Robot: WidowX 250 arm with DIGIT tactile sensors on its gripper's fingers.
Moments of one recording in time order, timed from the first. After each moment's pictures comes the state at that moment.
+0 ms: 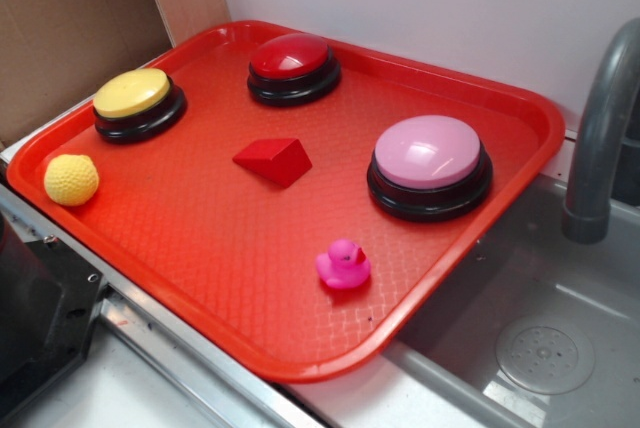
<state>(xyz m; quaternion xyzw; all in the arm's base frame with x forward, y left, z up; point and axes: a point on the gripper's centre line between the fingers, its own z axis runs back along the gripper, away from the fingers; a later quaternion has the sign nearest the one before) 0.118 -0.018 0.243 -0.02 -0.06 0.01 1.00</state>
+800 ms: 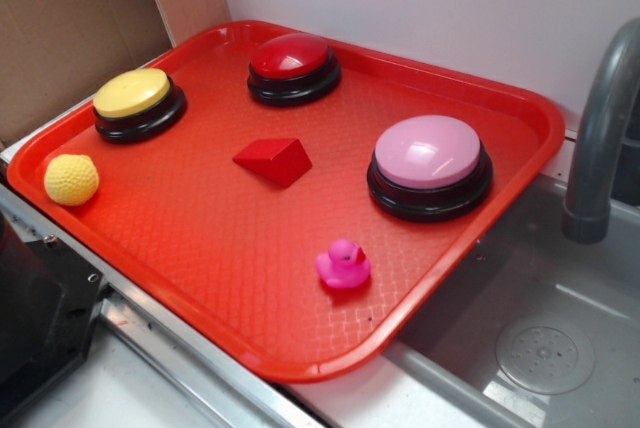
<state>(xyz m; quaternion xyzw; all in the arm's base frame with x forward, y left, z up) 0.179 -0.013 0.235 -0.04 -0.03 -0.09 0.99</state>
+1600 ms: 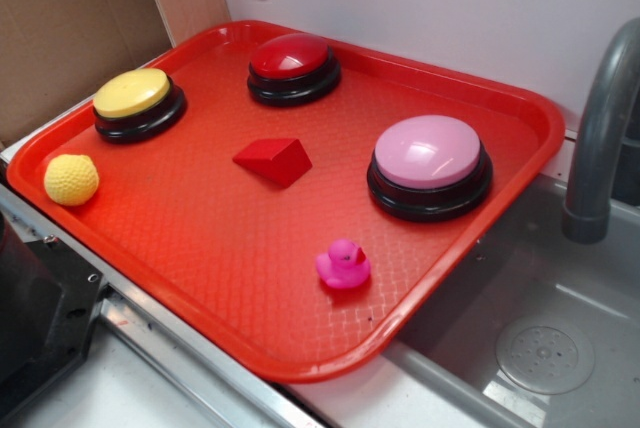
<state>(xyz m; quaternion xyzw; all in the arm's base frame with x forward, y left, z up) 0.213 -0.121 0.204 -0.03 -0.02 -0.49 0.87</state>
